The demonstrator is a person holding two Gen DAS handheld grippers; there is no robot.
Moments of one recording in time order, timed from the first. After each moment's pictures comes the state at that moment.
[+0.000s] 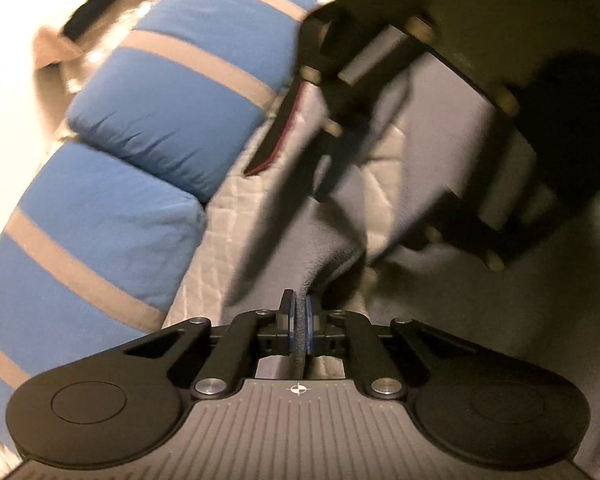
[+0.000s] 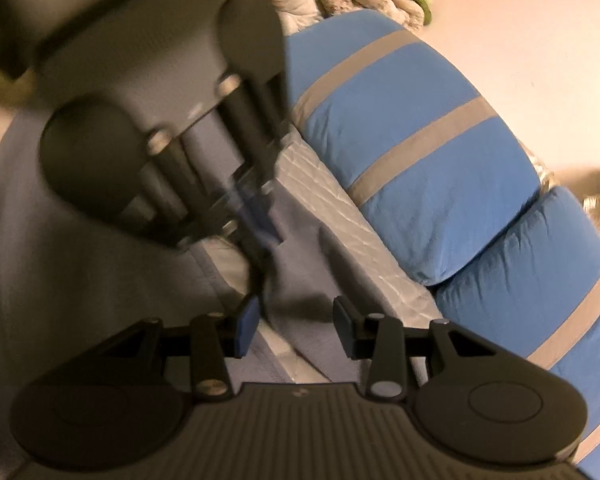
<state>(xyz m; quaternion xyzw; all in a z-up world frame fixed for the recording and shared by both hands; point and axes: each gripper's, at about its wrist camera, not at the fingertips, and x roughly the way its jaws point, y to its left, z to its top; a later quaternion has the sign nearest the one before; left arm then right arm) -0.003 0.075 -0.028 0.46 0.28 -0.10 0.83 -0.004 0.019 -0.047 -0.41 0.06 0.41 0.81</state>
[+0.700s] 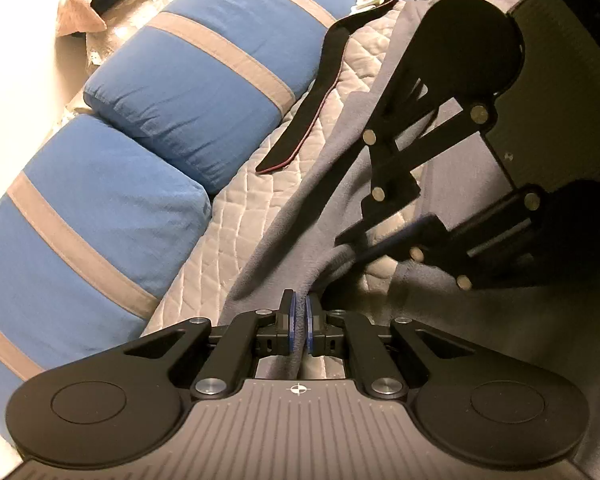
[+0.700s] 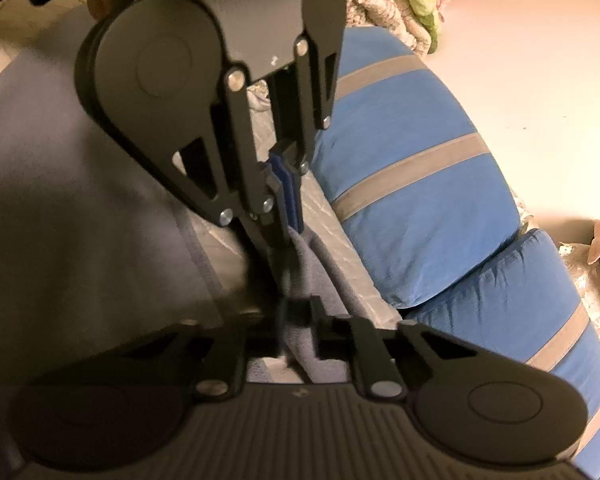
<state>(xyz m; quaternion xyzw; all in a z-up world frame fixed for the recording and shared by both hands) -0.006 0.082 -0.019 0.42 0.29 -0.11 0.85 -0.012 0.036 -0.068 -0.46 0.01 0.37 0.81</state>
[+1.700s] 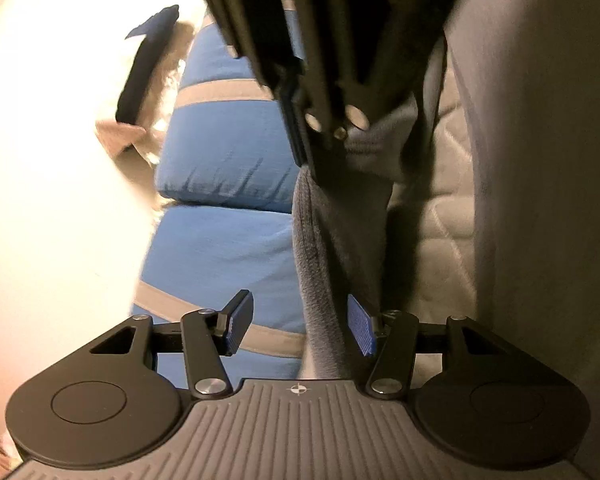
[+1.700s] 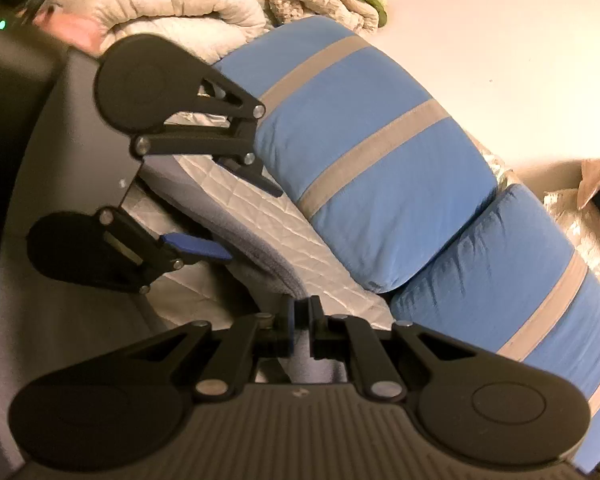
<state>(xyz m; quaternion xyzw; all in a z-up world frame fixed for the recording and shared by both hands) -0.005 0.052 -0.082 0.67 0.14 0.06 0.73 0.022 0.015 -0.005 -0.37 0.07 0.38 0.85</state>
